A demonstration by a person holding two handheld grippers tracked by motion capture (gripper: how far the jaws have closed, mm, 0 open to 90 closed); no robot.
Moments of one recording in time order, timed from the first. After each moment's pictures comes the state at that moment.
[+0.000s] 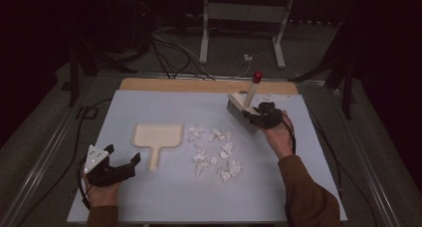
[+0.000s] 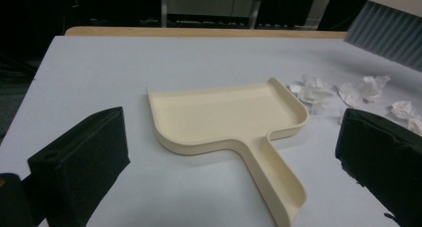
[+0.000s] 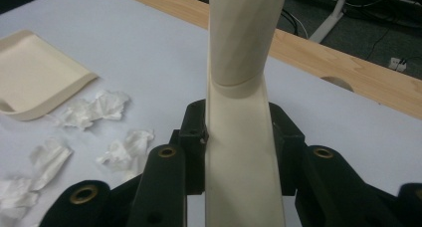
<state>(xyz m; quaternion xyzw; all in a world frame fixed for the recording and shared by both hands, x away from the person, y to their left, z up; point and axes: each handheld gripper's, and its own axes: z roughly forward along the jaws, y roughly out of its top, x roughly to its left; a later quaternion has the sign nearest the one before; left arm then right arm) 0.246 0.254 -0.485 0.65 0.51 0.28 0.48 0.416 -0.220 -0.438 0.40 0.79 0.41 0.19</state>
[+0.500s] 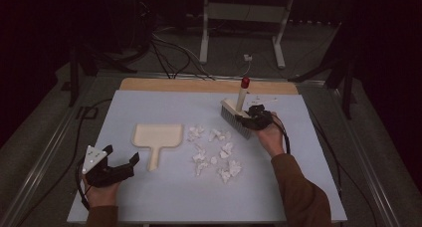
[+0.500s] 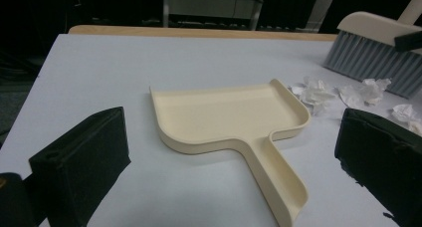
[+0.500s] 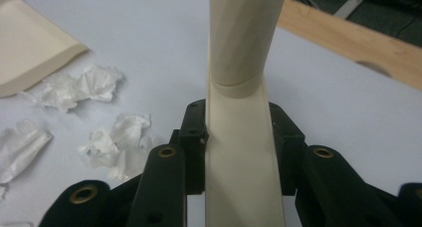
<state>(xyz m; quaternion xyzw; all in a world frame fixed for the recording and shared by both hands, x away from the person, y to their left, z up) 0.245 0.256 -0.485 0.65 0.52 0.28 0.48 0.433 -0.204 -0.470 0.39 0.82 0.39 0.17</state>
